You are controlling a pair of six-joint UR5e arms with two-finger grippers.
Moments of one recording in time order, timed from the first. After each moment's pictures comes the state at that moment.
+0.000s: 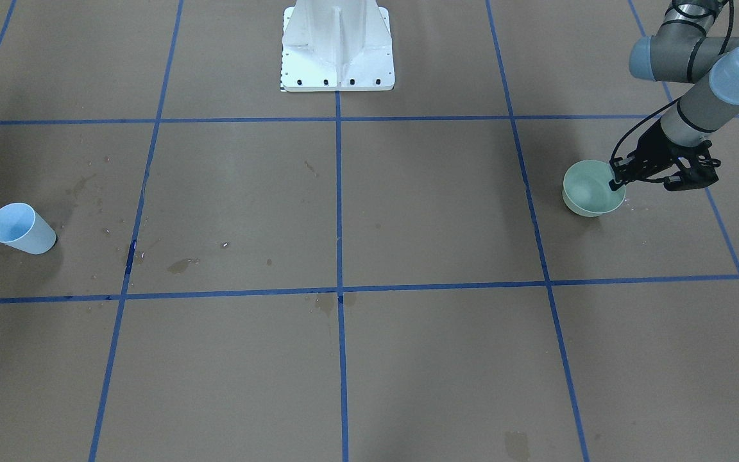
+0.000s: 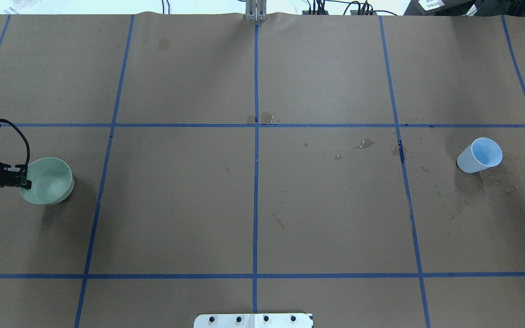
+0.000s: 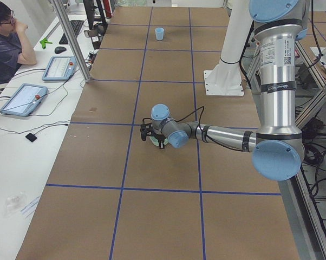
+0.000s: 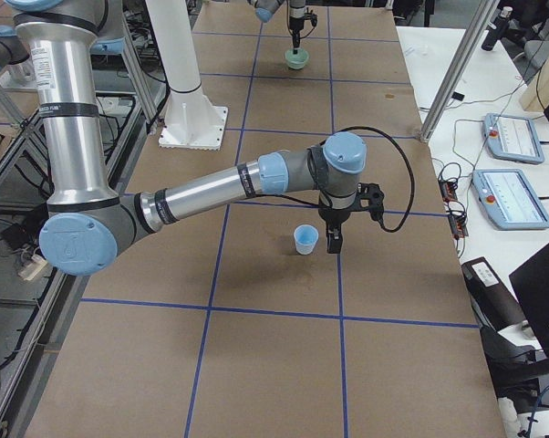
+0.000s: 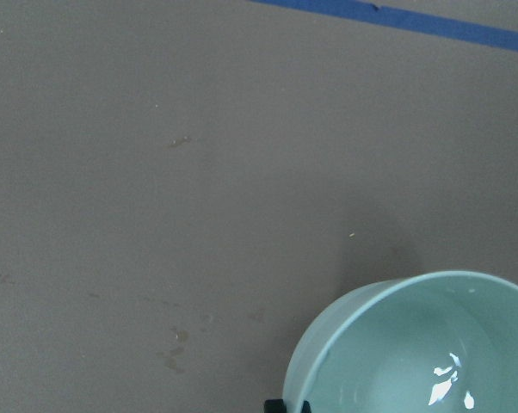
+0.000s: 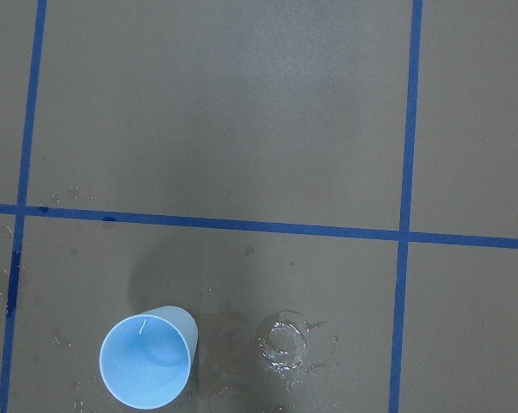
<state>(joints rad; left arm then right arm) -0.90 -1.47 -1.71 -2.19 -2.20 -1.03 1.49 -1.48 1.83 -1.76 2.37 0.12</state>
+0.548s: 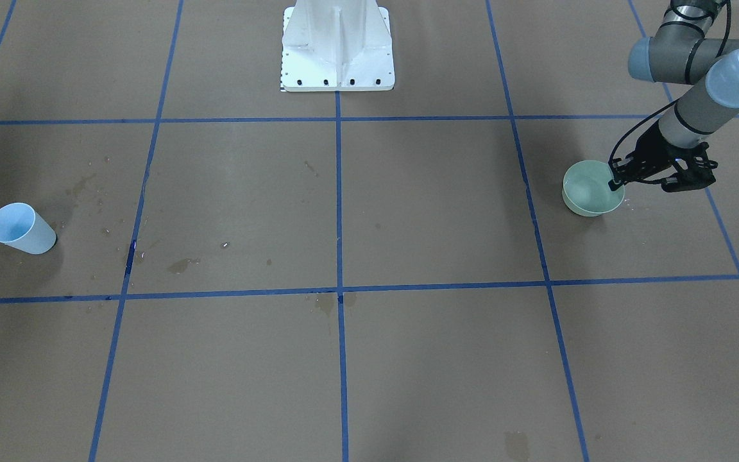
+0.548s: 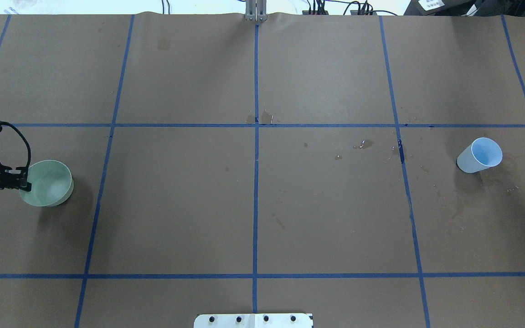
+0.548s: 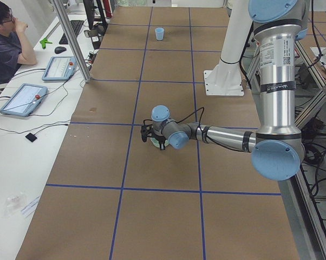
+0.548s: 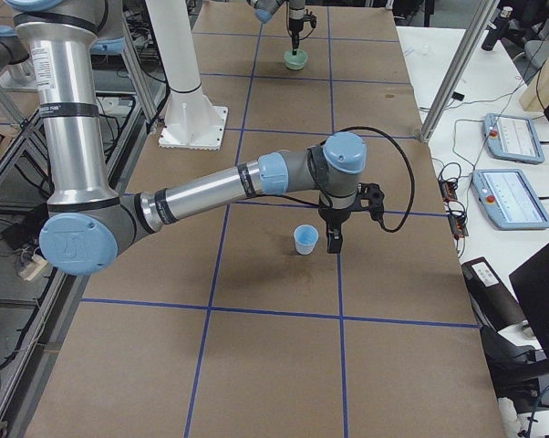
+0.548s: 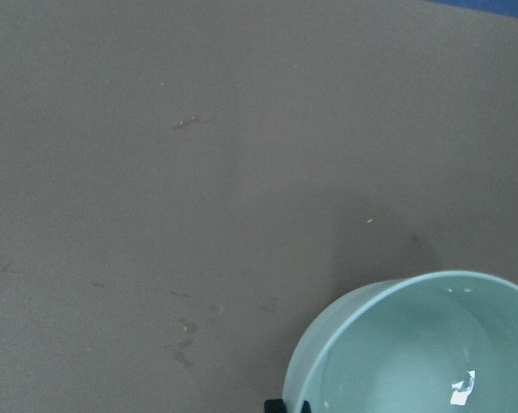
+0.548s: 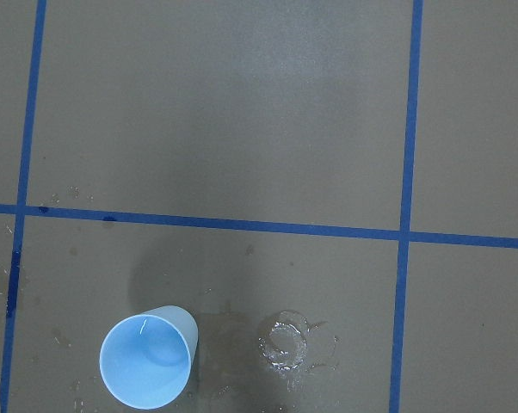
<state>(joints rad) -0.90 -1.47 -1.70 -2.19 -2.20 -1.03 1.49 -1.48 1.83 -1.76 2.37 0.12</state>
